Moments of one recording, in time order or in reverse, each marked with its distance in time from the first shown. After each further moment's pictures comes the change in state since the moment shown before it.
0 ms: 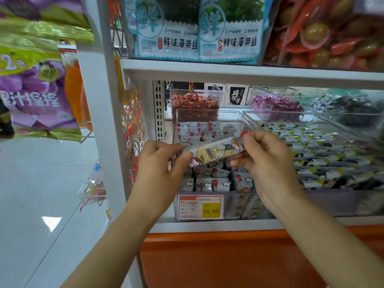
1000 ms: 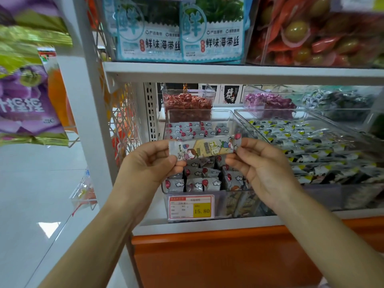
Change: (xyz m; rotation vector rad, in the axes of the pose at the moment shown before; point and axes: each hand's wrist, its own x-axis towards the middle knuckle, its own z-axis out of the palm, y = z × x) left_hand 0.002 0.006 -0.006 -0.843 -0.153 -0.292; right_hand 0.005 0.003 -0.021 0.245 -0.018 0.215
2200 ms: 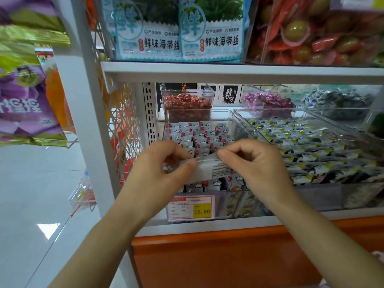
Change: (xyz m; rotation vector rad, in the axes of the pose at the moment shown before) left_hand -0.006 0.012 0.009 0.663 -0.043 0.205; right_hand -0.010 -0.001 0.008 -0.743 -0.185 -0.477
